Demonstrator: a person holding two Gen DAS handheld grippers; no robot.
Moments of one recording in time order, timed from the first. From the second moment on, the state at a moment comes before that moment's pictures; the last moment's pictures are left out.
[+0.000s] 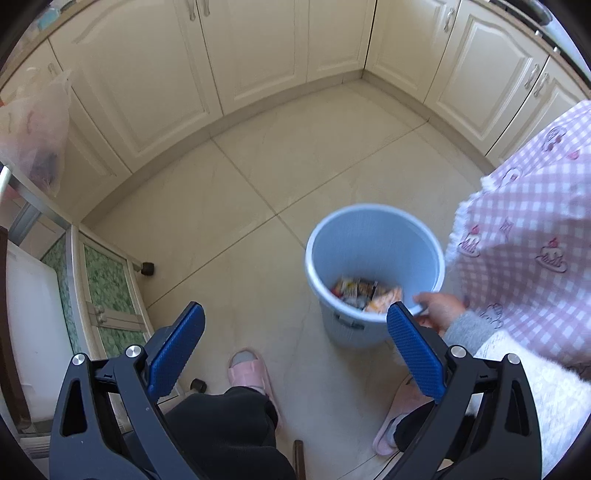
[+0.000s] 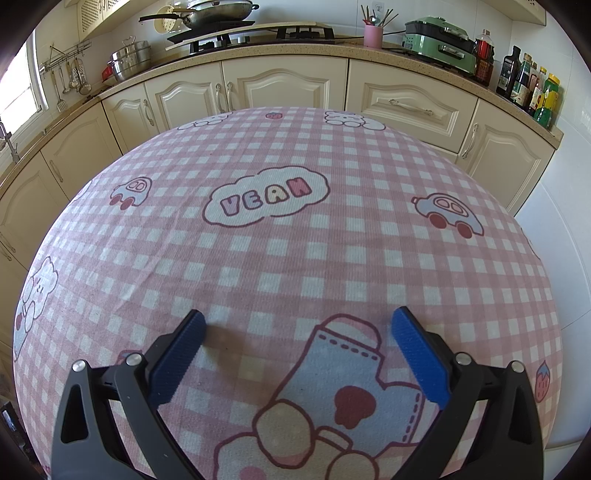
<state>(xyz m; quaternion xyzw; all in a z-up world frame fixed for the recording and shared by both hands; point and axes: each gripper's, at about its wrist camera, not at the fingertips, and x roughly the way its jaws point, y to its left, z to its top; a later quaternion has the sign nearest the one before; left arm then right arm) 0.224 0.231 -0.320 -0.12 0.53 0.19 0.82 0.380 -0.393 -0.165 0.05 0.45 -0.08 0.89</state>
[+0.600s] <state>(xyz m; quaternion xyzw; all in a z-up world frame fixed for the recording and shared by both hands) 0.200 0.196 -0.268 -0.11 0.47 0.17 0.86 0.380 -0.393 -0.165 0.05 0.45 -0.08 0.89</state>
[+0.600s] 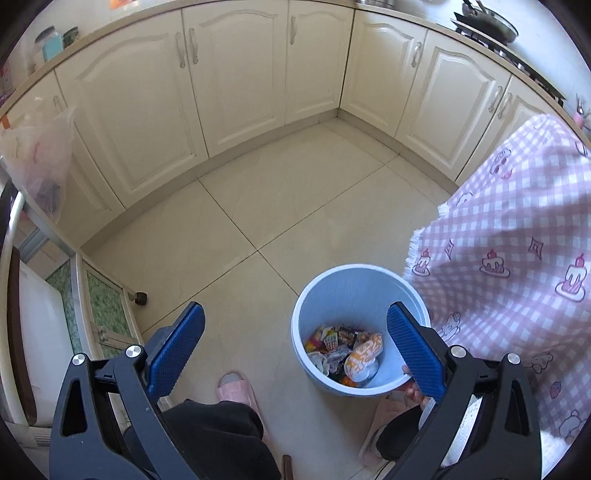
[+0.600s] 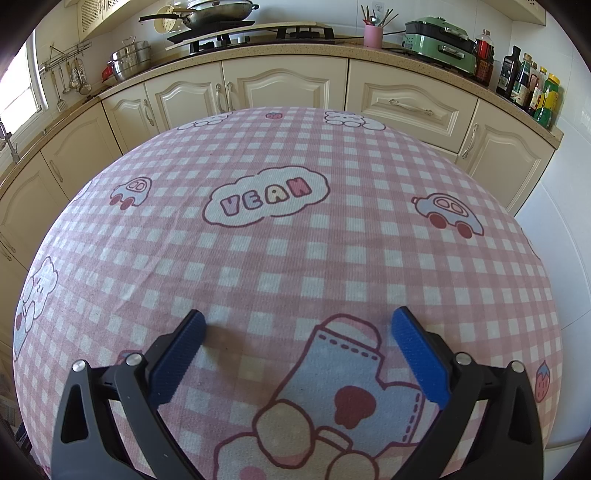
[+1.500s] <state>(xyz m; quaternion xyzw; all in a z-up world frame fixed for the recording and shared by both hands) 0.246 0.181 -0.337 -0.10 0.53 0.14 0.83 0.379 -0.392 -0.165 0.05 0.45 -0.08 0.89</state>
